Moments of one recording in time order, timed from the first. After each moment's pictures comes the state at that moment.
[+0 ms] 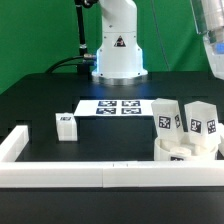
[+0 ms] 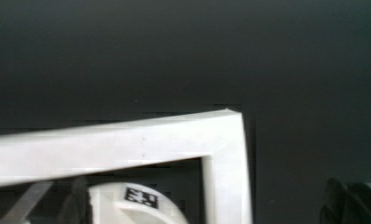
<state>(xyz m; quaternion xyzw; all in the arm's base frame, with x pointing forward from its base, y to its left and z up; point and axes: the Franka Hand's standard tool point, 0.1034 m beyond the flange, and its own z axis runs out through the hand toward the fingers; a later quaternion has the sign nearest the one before) 0.648 0.142 0.100 -0.67 0.72 0.00 0.15</state>
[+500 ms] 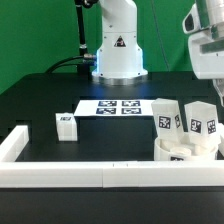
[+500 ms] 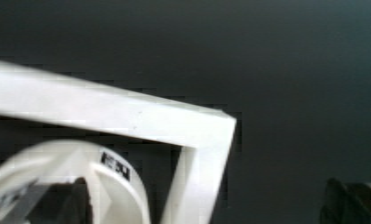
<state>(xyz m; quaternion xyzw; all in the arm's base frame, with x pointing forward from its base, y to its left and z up) 0.647 0.142 0.110 -0.82 0.55 -0.02 0.13</state>
